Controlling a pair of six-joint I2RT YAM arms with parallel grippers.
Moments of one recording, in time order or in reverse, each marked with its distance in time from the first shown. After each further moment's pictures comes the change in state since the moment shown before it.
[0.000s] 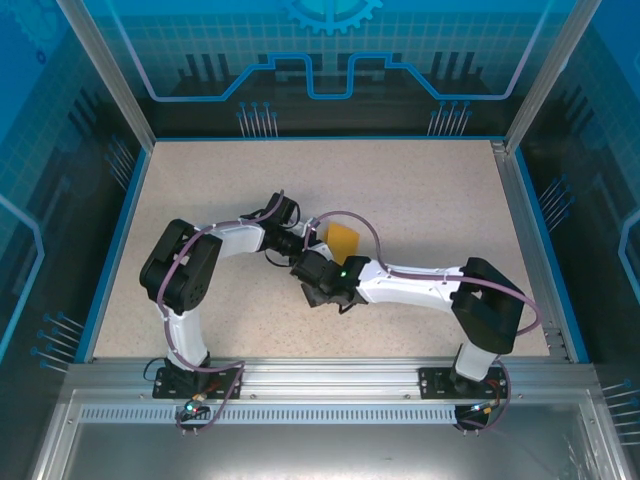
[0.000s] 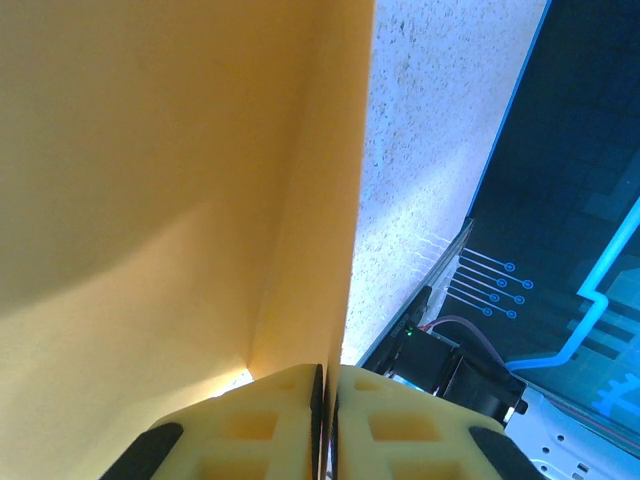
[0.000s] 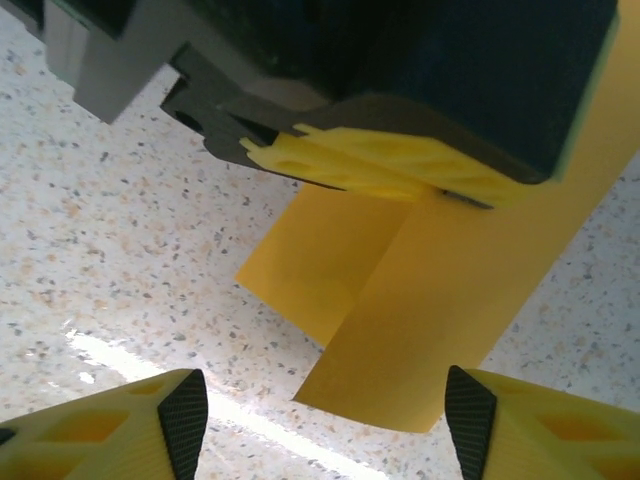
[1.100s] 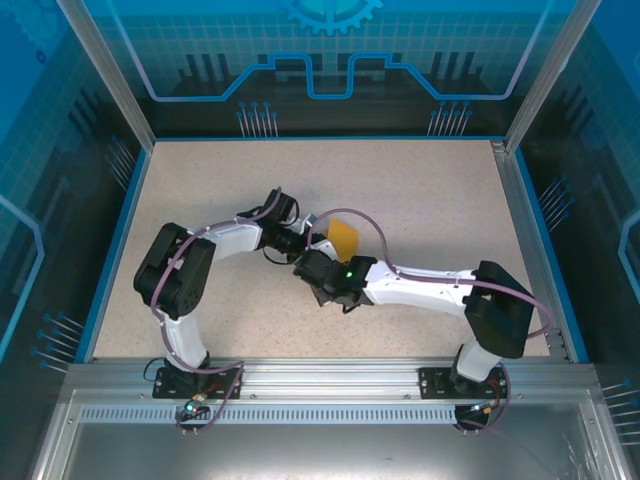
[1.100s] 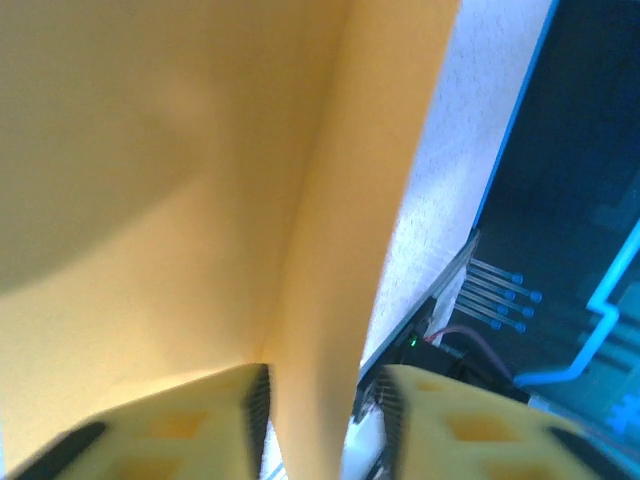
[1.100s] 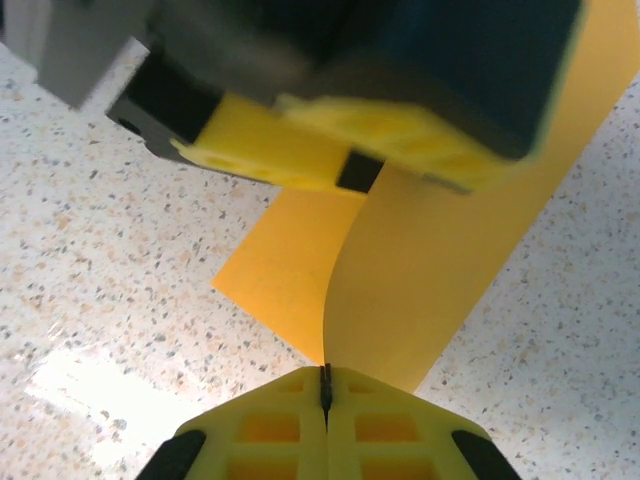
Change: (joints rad) left arm 0.000 -0.061 0.011 -0.058 -0.076 -0.003; right arm -0.002 -0.075 -0.031 -0.003 0.029 -0.017
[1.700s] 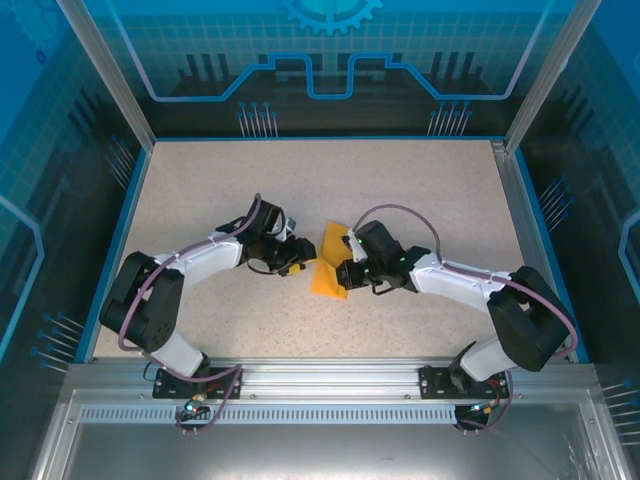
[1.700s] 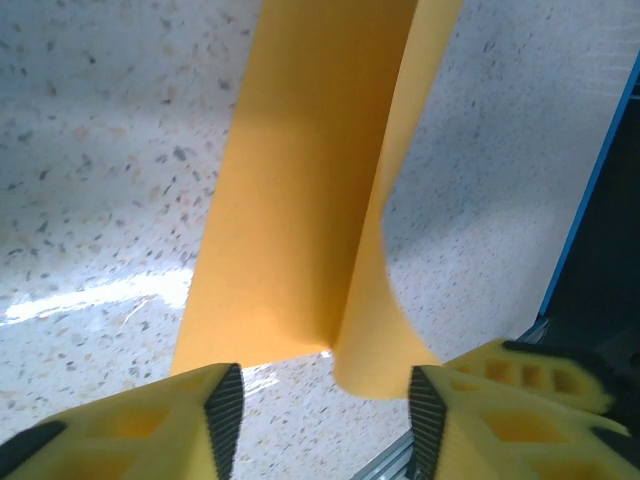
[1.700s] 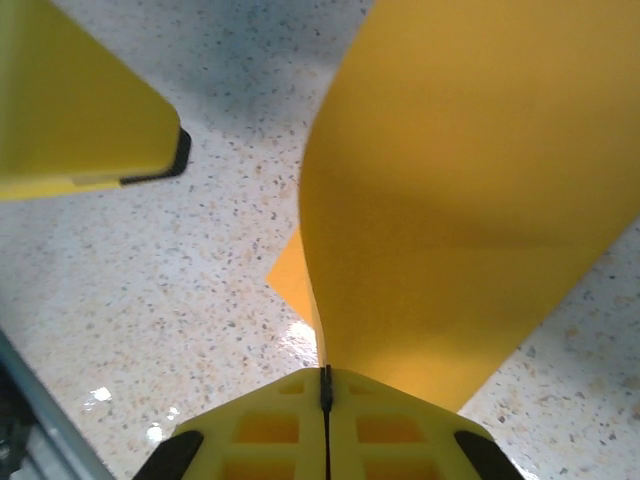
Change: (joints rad) left arm -0.001 -0.246 -0.178 -0.044 -0.262 -0.053; right arm -0.388 -0.155 -0.312 0.395 -0.682 -0.071
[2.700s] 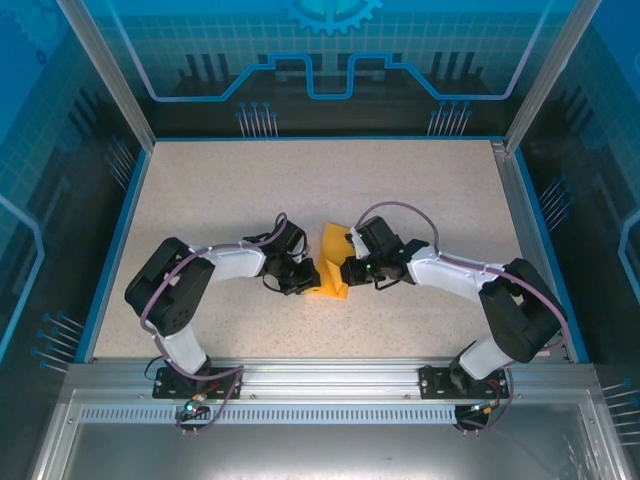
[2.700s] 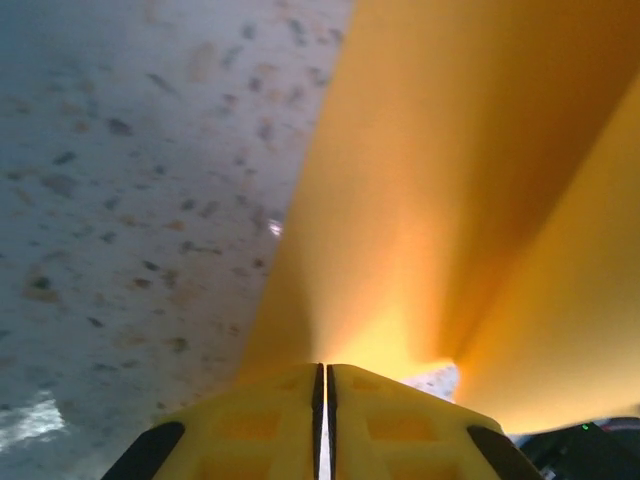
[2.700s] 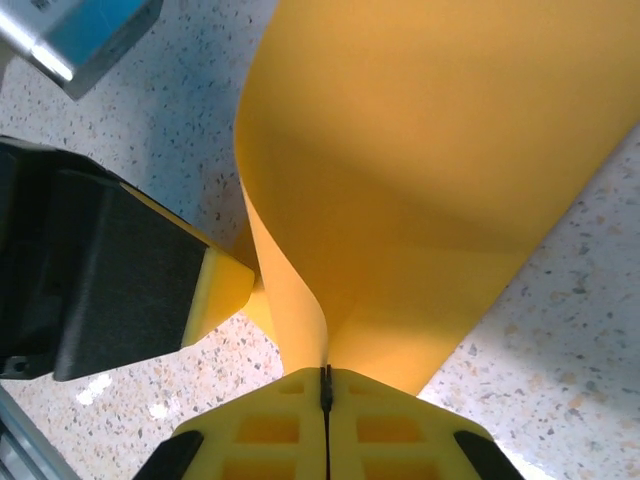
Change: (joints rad) left arm -0.135 0.158 -0.028 0.039 -0.101 -0.030; right arm -0.038 0.059 0.048 -0.082 0.018 -0.026
